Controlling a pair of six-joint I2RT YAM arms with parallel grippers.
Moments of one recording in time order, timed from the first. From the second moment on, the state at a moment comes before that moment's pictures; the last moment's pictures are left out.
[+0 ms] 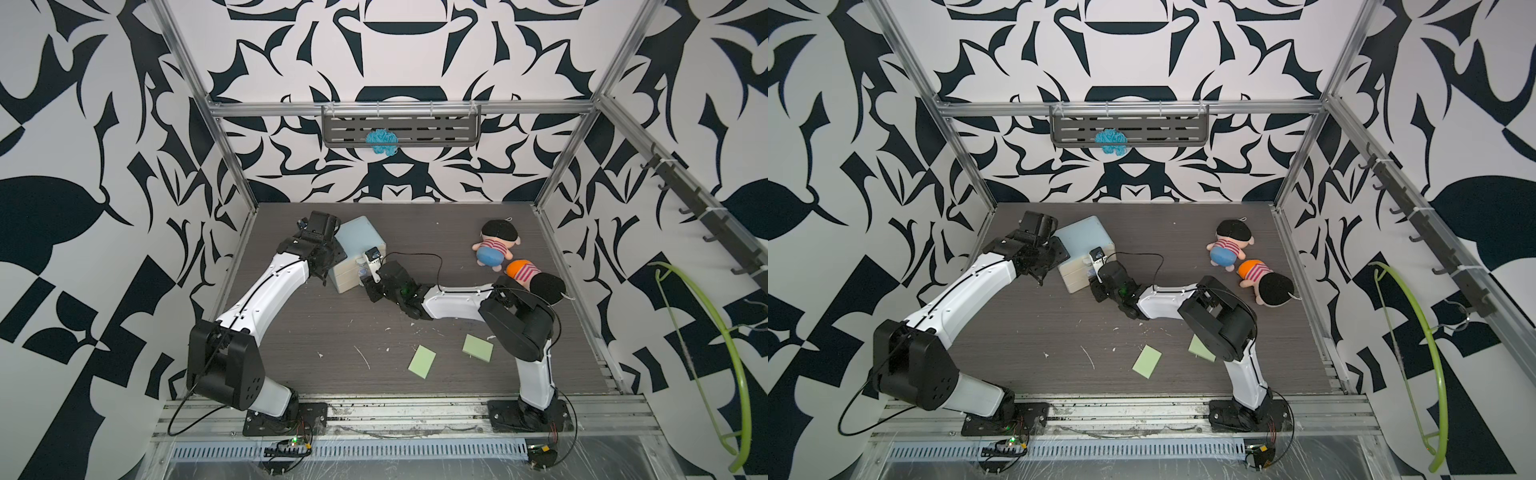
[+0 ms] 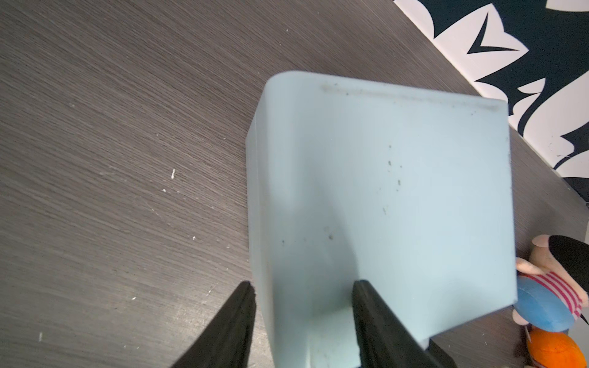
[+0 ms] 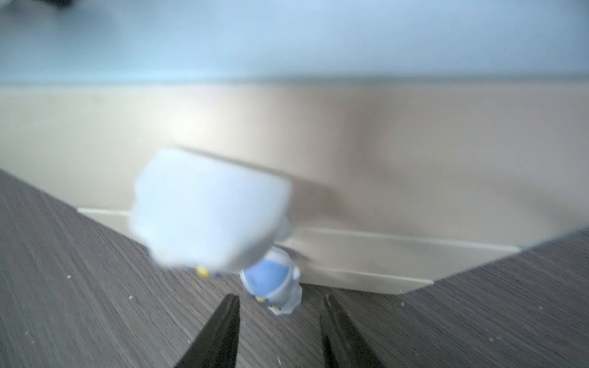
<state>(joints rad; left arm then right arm) -0.34 1.49 1.25 -0.72 -0.12 -0.82 0.88 1.99 1.14 0.34 0.14 0.22</state>
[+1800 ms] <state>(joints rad) -0.34 1.48 1.24 -0.70 -0.09 -0.81 0.84 2.13 1.00 0.69 -0.04 0.36</state>
